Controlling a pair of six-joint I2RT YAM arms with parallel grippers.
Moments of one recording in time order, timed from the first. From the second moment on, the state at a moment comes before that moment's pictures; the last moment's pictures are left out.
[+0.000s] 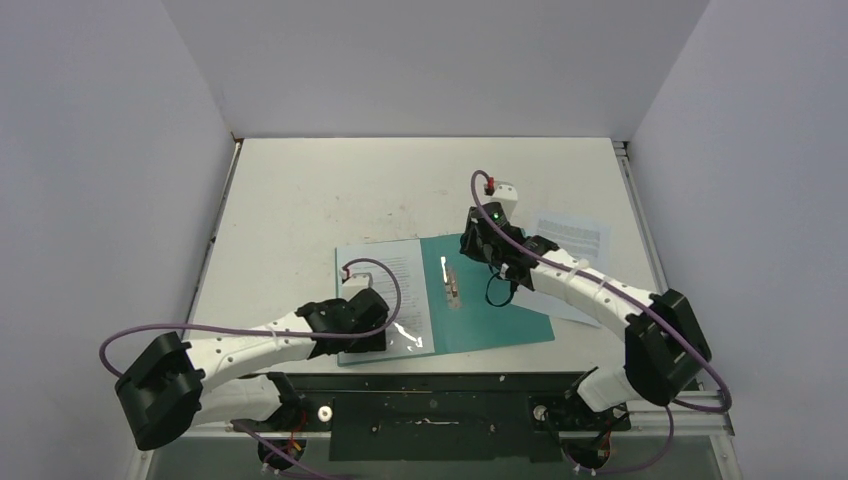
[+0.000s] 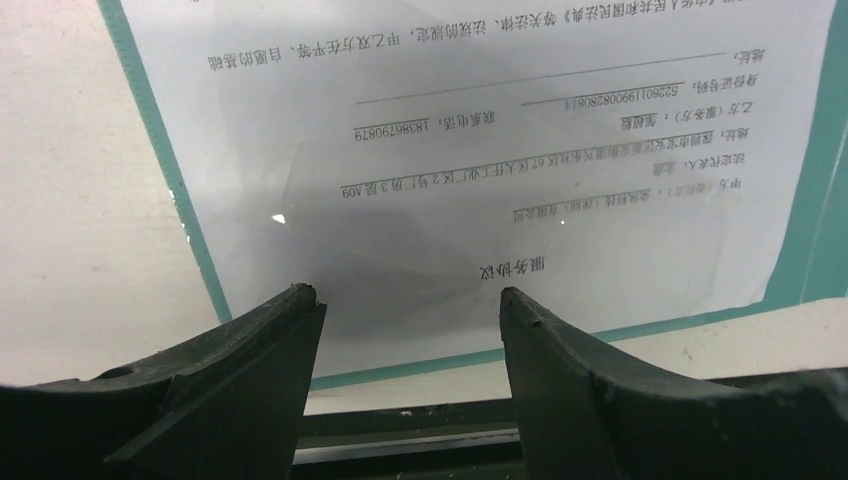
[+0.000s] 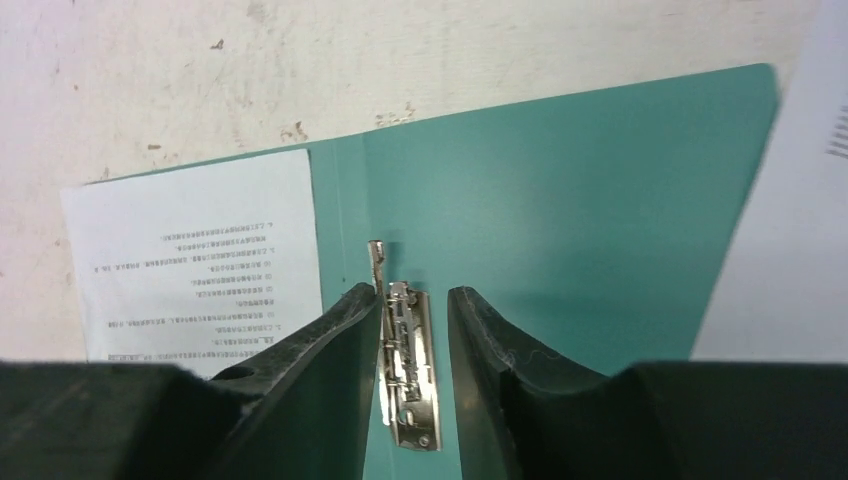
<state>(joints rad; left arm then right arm) -0.94 1.17 0.55 -0.55 -0.32 -0.91 0.66 1.49 0.99 -0.22 0.30 0.62</state>
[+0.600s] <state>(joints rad) -0.94 1.10 0.93 -0.57 -0.22 -0.79 0.46 1.08 0.80 -0.45 0.45 0.59</state>
